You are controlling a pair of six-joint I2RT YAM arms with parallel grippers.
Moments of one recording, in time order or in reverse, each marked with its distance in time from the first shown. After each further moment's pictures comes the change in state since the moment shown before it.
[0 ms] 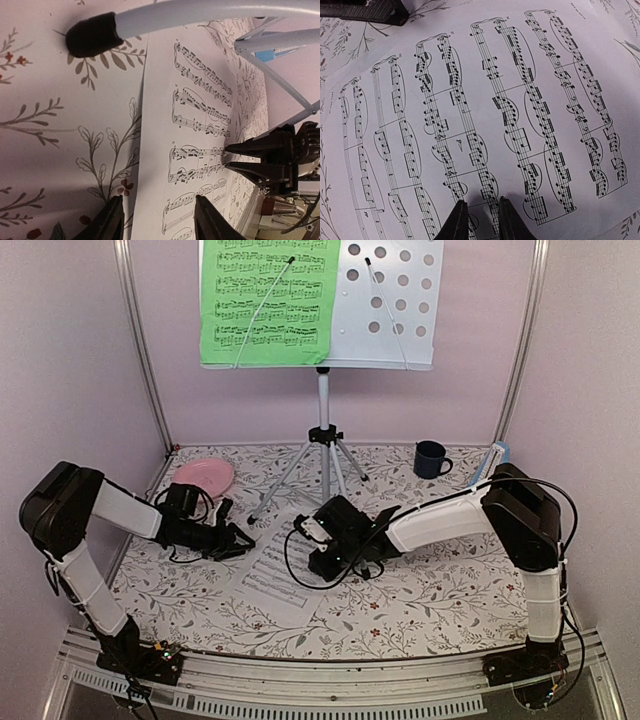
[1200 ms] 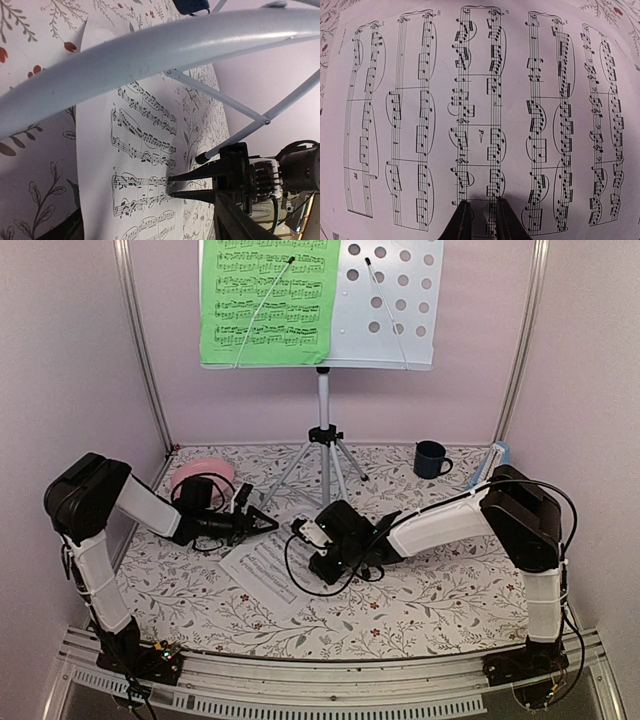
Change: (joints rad) left arm -0.076 0.173 0.088 0.367 0.183 -0.177; right arm 0.004 0.000 -0.035 0.061 0.018 -0.100
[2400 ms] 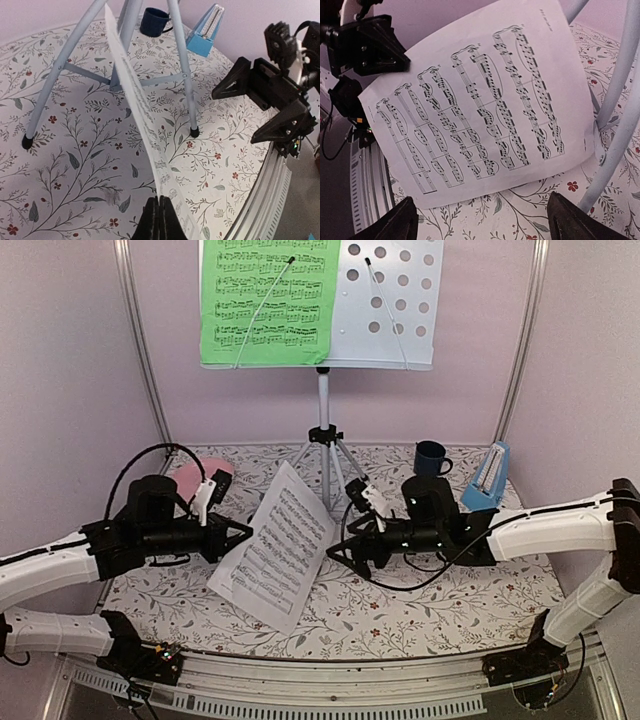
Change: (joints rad) left arm -0.375 -0.913 -0.158 -0.602 -0.640 0.354; right arm -0.067 -0.573 -0.443 0.278 -0.246 0.083
